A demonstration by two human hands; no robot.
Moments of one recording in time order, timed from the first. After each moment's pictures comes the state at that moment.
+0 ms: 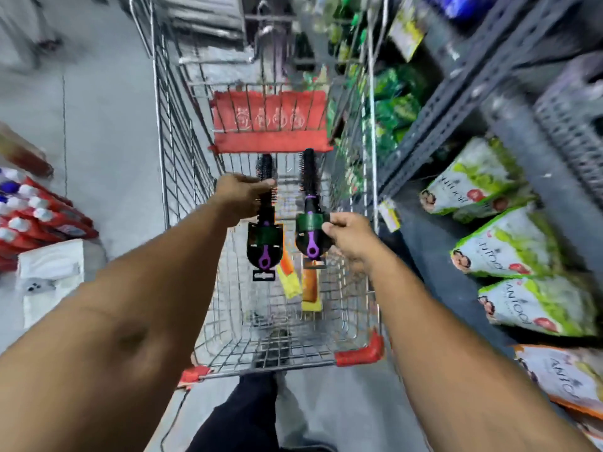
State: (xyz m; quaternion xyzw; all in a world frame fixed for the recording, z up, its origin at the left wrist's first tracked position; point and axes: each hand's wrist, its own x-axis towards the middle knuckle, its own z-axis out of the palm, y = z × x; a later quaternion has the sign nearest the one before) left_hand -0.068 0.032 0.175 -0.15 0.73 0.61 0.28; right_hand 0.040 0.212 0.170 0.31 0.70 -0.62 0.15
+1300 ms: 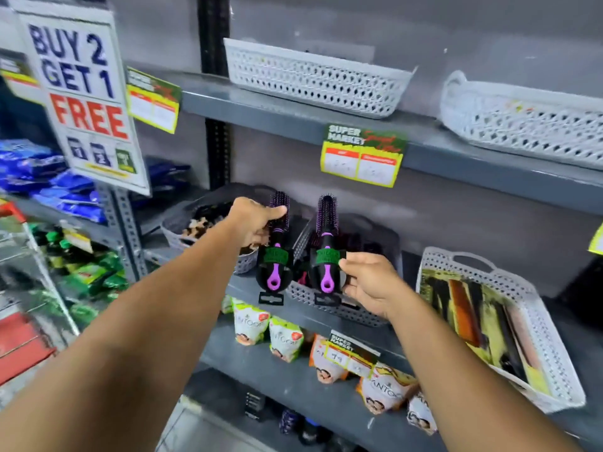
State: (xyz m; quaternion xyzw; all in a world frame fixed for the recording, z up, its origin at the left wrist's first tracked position) left_hand 0.157 0.448 0.438 0.29 0.65 0.57 0.42; right_hand 0.387 0.452 0.420 0.44 0.49 -0.67 -0.33
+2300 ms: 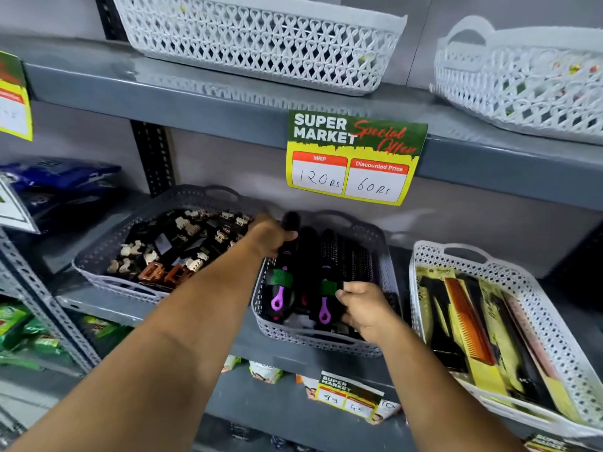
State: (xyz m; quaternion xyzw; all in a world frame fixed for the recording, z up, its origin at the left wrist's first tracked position) left_hand 0.167 0.632 0.352 0.40 0.75 0.34 0.40; right_hand 0.387 0.553 0.331 0.61 0.45 -0.58 -0.30
